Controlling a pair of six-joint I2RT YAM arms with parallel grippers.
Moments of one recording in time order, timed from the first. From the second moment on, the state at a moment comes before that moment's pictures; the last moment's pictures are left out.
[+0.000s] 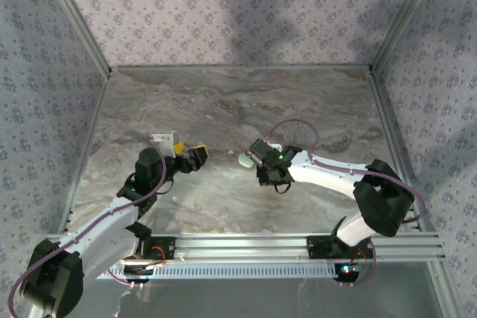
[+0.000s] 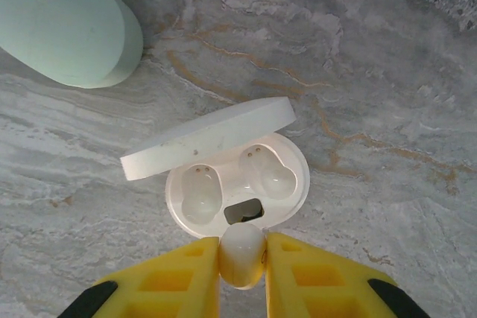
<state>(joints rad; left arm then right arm) -0.47 0.85 0.29 0.28 0.13 -0.50 0.88 1.52 0.92 -0.70 0.19 0.82</state>
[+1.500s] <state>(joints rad) -0.47 0.85 0.29 0.28 0.13 -0.50 0.88 1.61 0.98 -0.68 0.16 0.79</state>
